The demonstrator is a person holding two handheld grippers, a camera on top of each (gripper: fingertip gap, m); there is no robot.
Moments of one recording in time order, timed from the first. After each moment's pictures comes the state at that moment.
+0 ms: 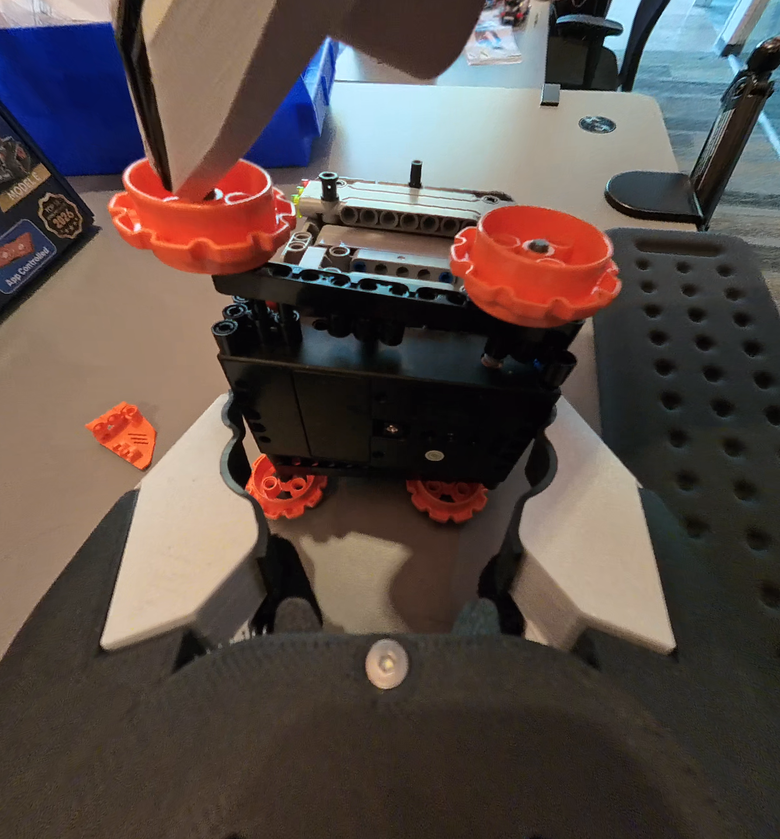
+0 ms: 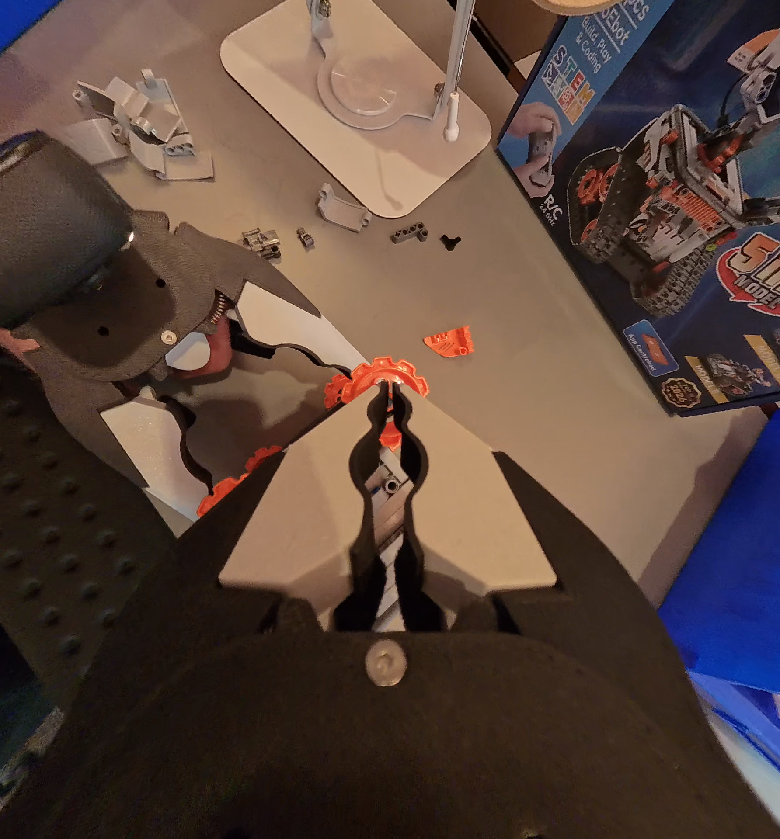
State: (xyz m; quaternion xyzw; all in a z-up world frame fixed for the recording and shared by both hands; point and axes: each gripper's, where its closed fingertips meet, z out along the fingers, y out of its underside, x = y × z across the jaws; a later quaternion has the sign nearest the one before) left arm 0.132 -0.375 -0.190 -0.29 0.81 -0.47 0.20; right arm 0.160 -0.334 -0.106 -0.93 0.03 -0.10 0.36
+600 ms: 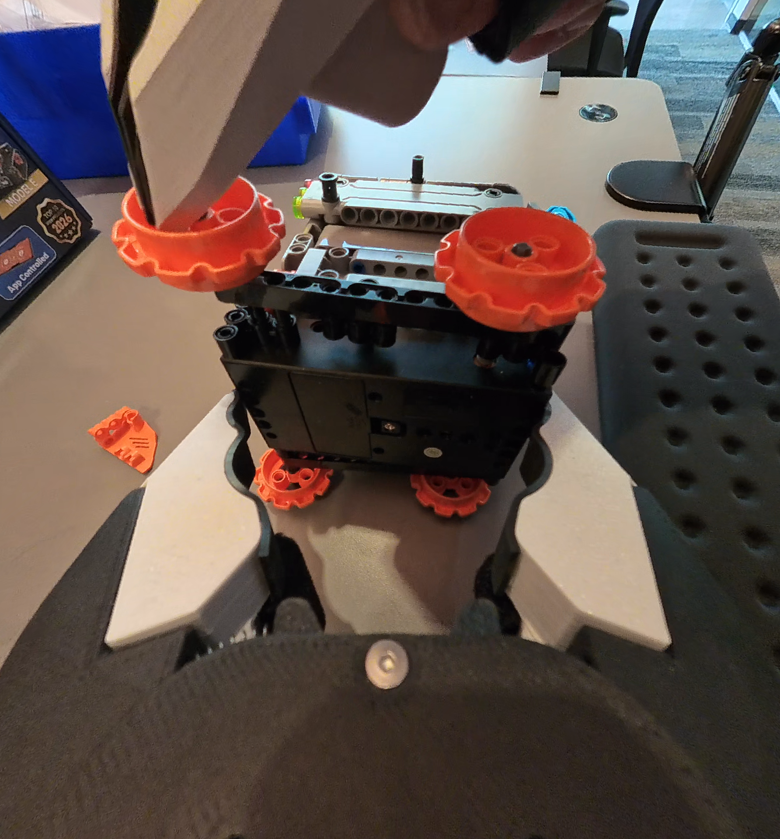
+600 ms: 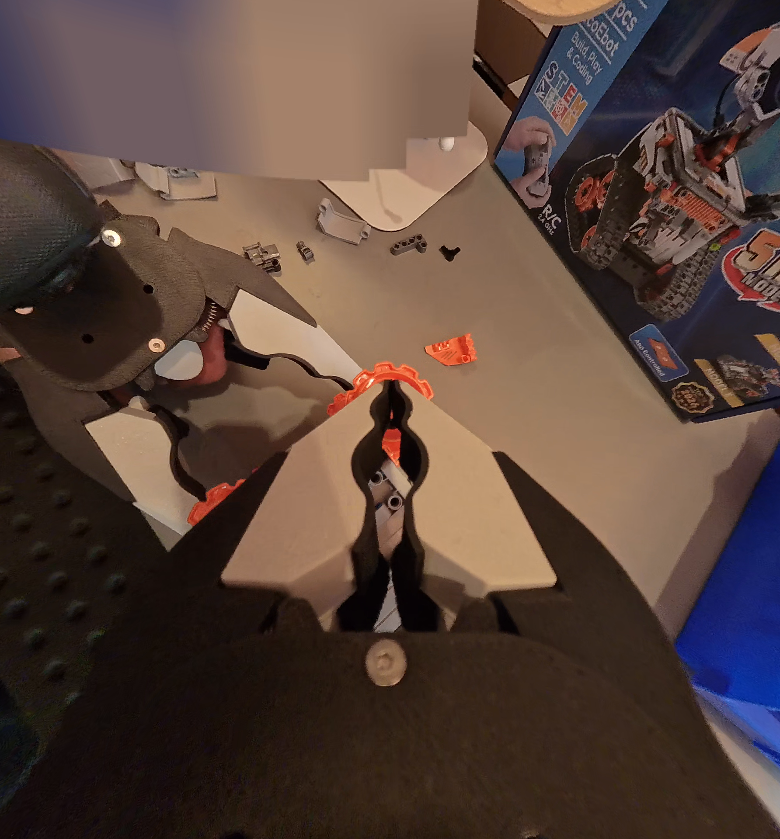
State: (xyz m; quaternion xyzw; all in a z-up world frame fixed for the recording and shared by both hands) left arm 0.131 -0.378 -0.189 -0.29 0.81 -0.46 0.20; right arm 0.162 -0.333 -0.111 -0.92 0.04 -0.09 0.39
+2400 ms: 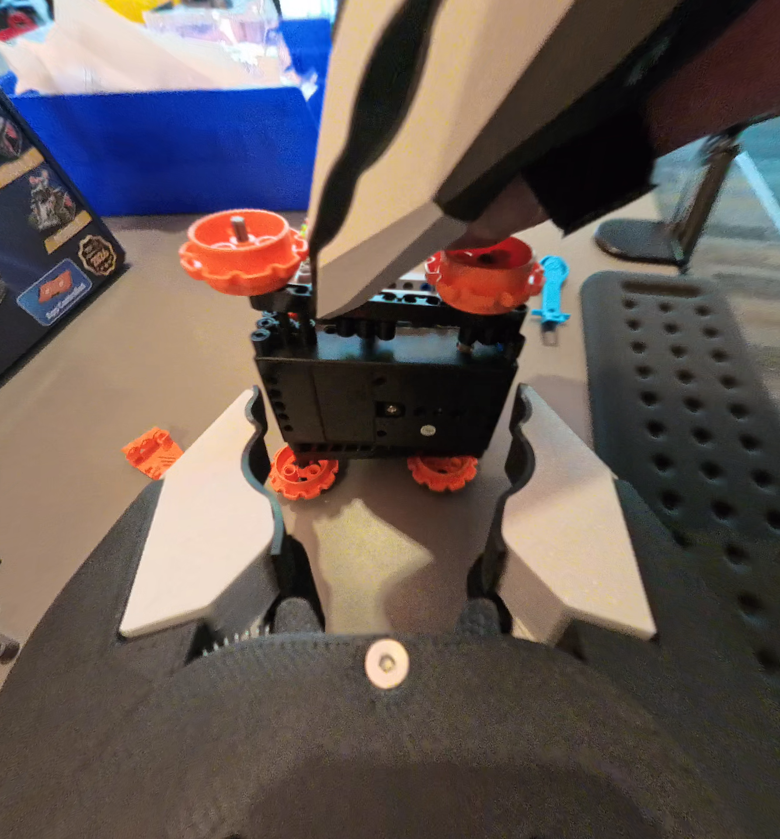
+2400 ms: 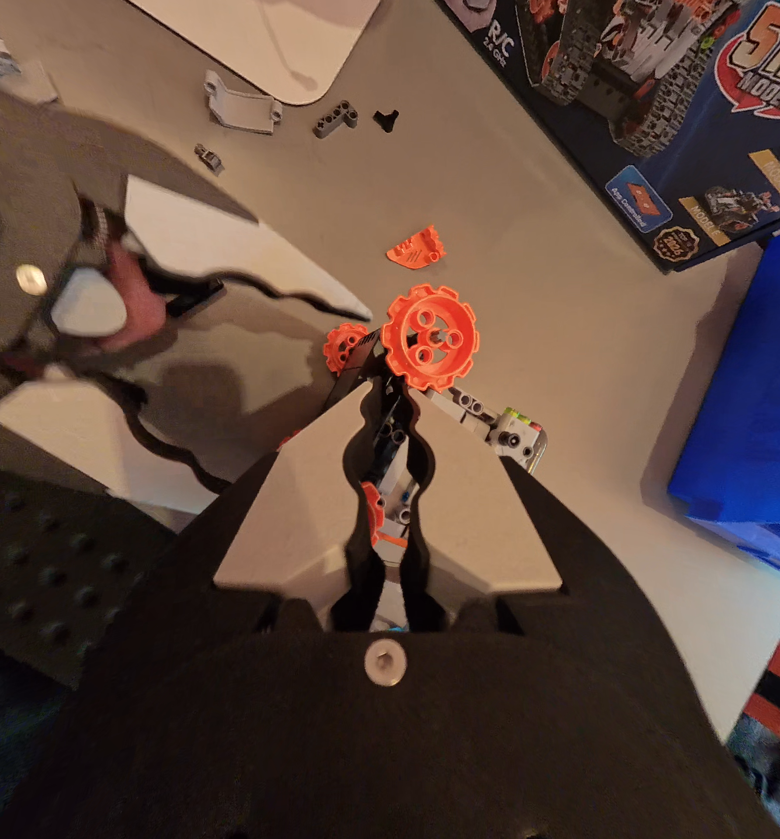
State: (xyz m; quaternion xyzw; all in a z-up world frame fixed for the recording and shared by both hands) left arm 0.137 -0.371 -0.166 -0.29 0.79 -0.50 0.20; right arm 0.164 -0.356 -0.136 -0.94 0.16 -0.15 0.27
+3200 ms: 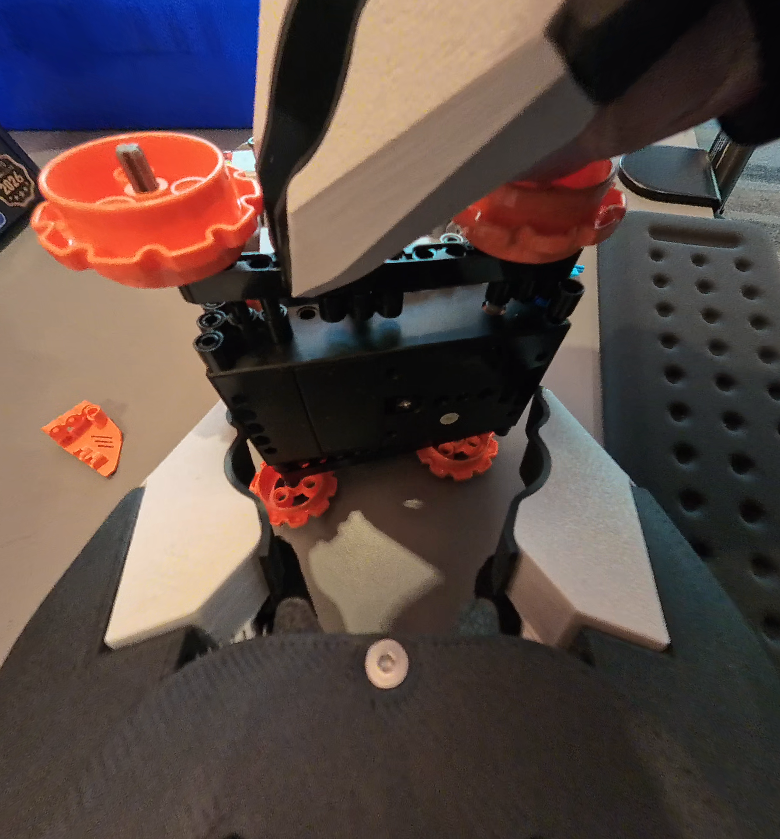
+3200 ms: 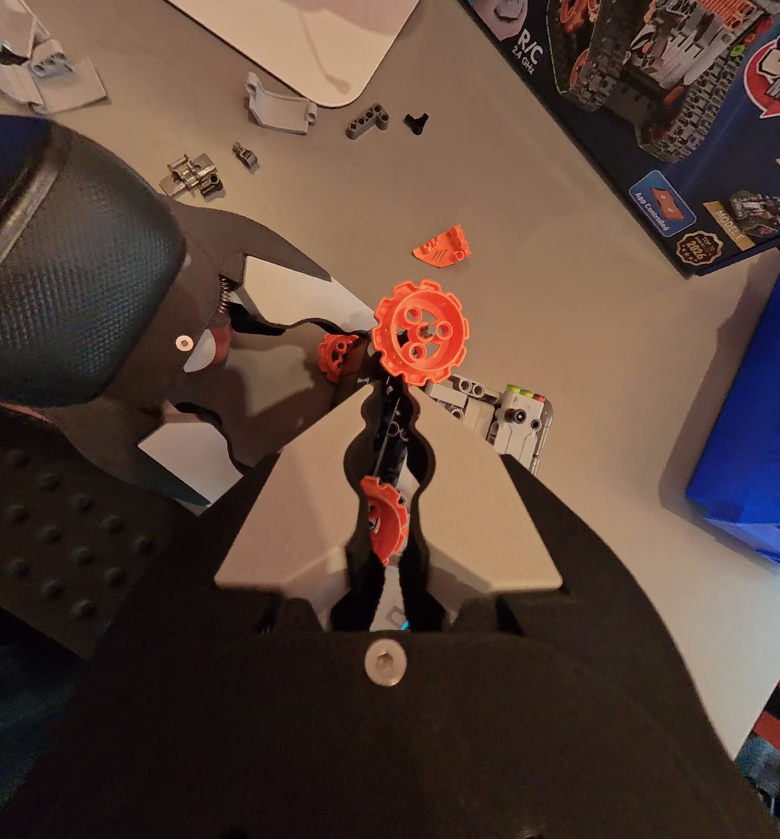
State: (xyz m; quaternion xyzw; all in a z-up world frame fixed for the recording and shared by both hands) left arm 0.136 -0.387 -0.202 -0.31 0.82 -0.45 0.18; right arm 0.147 -0.357 -0.134 -0.94 0.15 -0.14 0.28
